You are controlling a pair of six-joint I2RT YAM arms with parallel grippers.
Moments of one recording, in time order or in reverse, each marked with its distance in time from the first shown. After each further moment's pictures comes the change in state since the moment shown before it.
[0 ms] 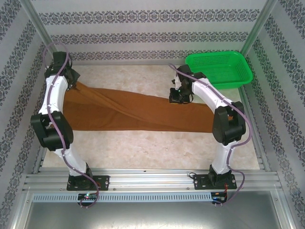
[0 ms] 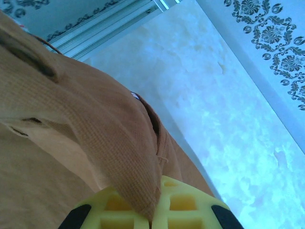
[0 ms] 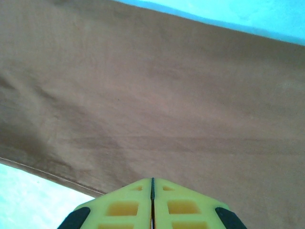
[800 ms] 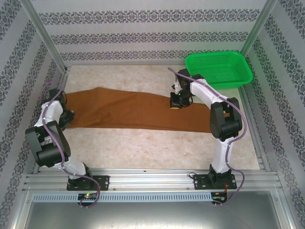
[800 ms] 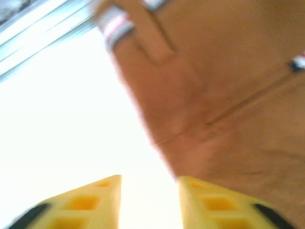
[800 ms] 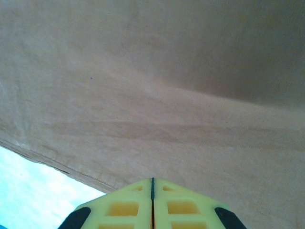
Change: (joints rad) left arm 0.207 -0.248 -0.665 -0.076 -0.050 0.021; right arm -0.019 0.079 -0.008 -0.044 -0.043 -0.031
